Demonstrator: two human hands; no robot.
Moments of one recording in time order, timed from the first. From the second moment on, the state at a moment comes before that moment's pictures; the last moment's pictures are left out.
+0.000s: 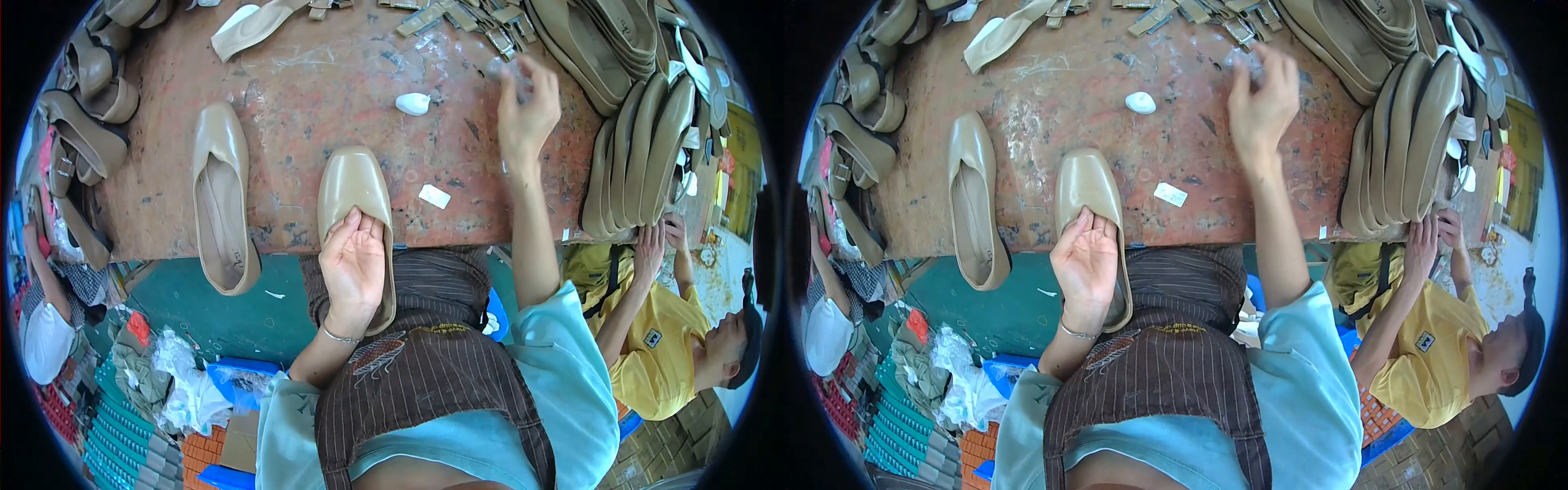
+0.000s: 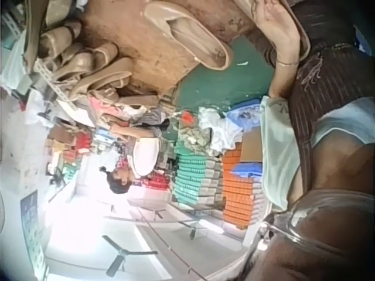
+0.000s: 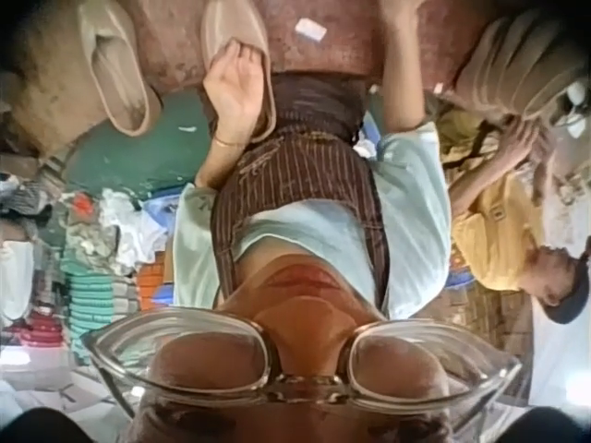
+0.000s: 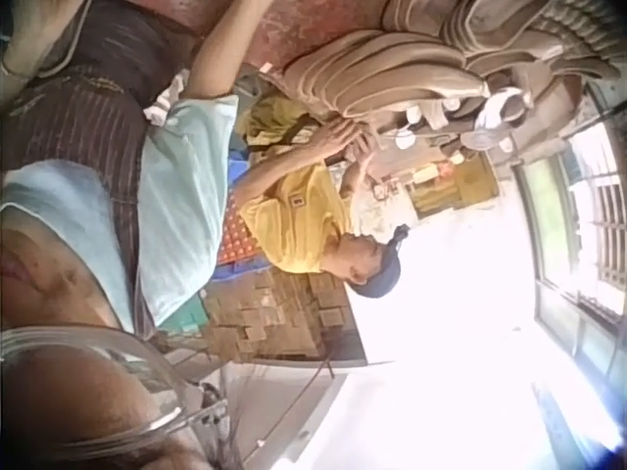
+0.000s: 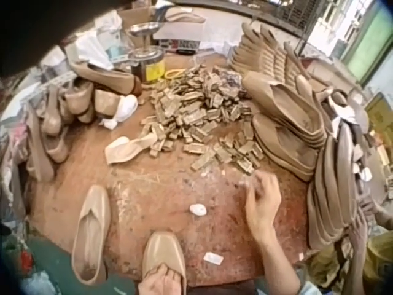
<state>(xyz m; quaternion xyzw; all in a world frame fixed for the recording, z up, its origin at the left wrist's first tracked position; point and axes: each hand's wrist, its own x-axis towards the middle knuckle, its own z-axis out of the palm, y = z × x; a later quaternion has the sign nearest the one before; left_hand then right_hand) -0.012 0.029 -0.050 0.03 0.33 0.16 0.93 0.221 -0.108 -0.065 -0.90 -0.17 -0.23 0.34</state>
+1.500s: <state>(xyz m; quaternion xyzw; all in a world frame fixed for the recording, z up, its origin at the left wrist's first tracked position) 0.000 0.035 -0.030 0.09 0.40 0.13 0.91 0.085 -0.060 -0.025 -0.79 -0.29 0.14 0.53</state>
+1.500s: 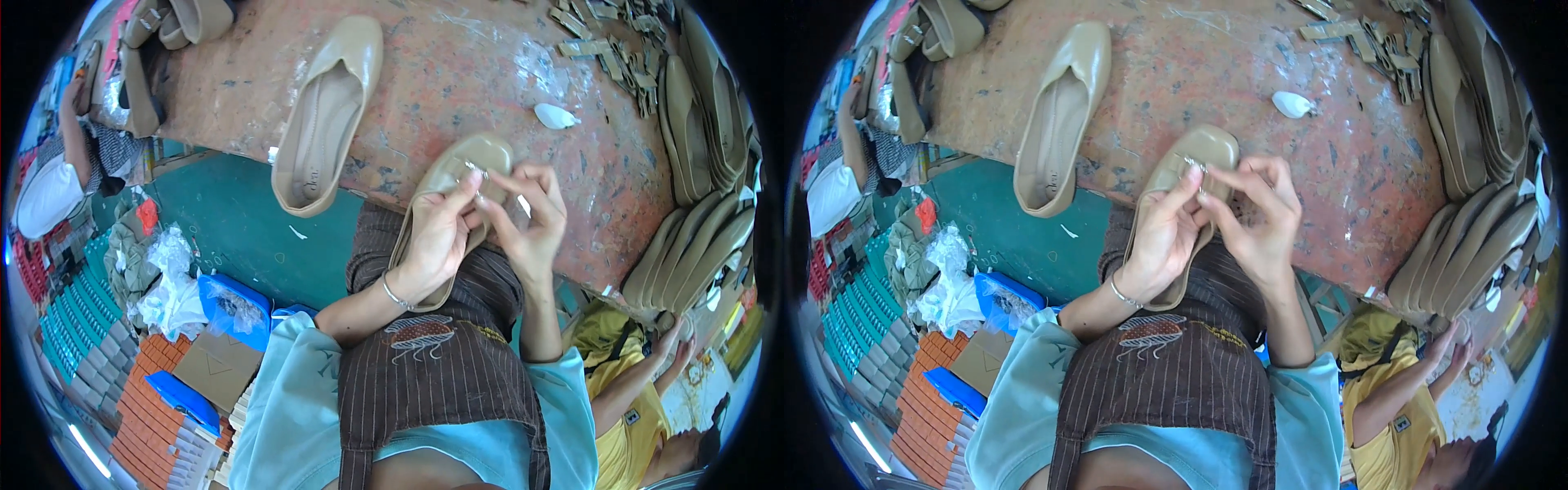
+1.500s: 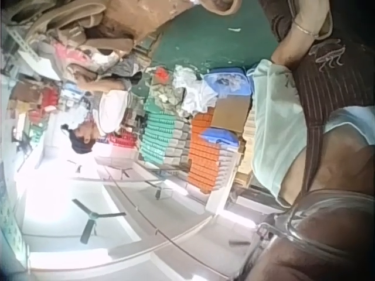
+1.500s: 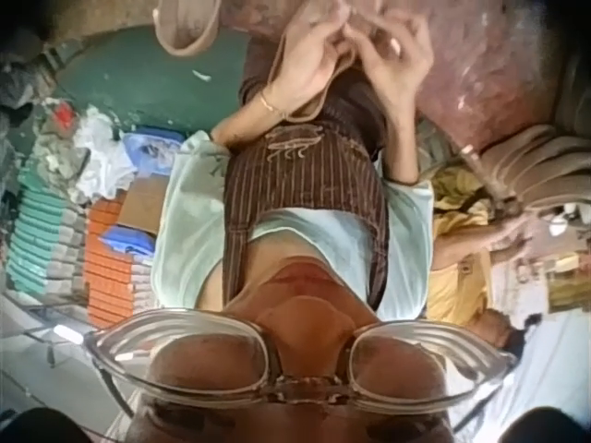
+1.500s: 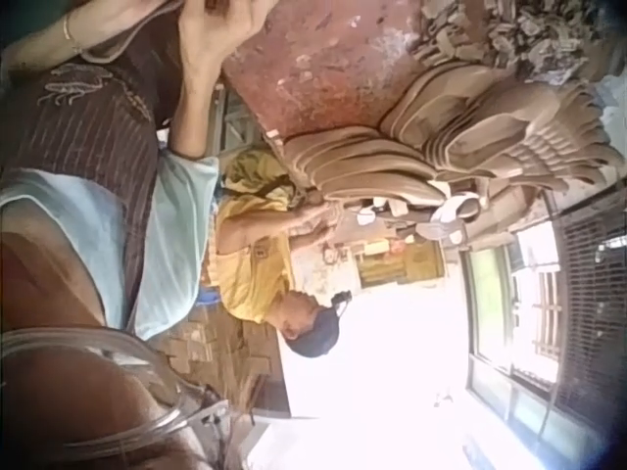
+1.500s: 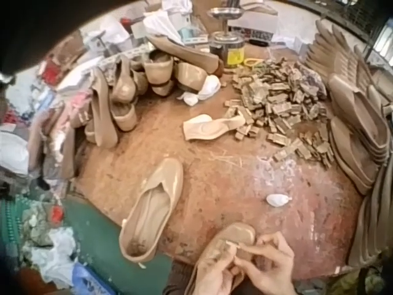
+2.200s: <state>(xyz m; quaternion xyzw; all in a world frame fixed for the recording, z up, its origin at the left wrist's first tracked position) 0.028 0.250 0.050 0.73 0.35 0.19 0.56 0.157 -0.060 -0.061 -0.89 -0.20 -0.01 0.42</state>
